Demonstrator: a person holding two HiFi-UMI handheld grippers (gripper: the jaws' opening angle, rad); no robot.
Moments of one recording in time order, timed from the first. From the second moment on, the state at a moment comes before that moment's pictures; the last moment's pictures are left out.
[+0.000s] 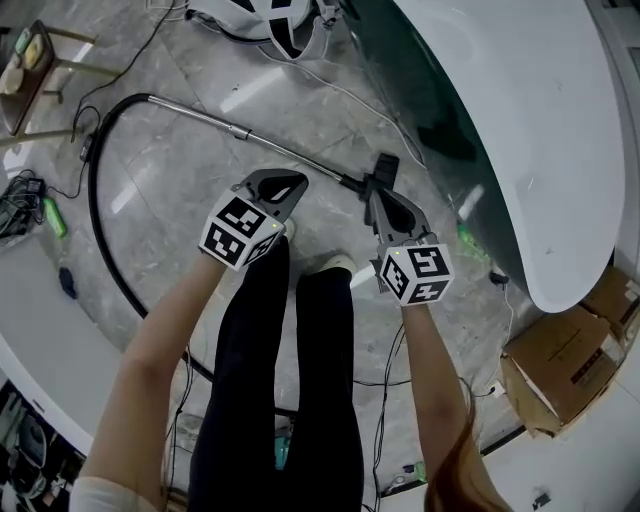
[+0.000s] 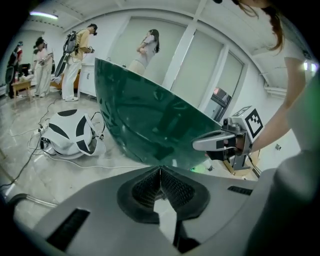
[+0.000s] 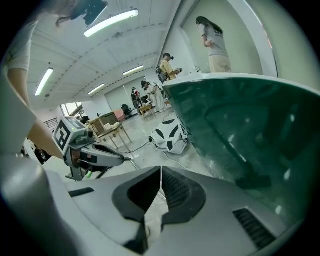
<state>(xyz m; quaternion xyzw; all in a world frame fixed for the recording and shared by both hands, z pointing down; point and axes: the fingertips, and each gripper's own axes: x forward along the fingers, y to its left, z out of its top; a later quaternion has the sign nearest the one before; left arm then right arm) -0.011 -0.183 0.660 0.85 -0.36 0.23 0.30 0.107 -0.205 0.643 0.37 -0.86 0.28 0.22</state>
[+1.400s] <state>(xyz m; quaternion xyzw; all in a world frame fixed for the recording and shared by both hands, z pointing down) 0.006 -0.170 1.048 0.75 0.01 0.66 -0.04 0.122 -0.161 1.031 0.06 -0.80 0.09 0.59</state>
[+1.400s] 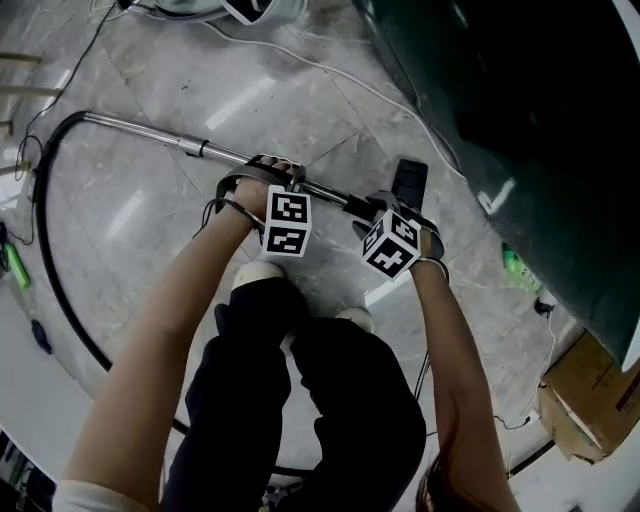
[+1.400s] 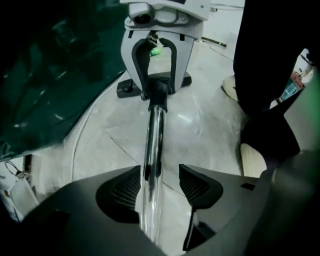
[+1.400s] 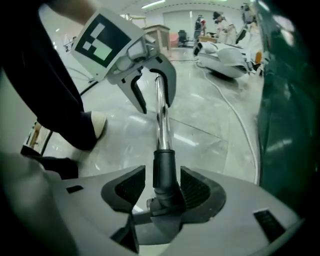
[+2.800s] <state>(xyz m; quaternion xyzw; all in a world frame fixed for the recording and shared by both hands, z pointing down) -0.040 -0.205 1.048 0.73 0.00 0.68 -0.08 0.289 -0.157 1.056 0.13 -0.70 0.10 0.69</state>
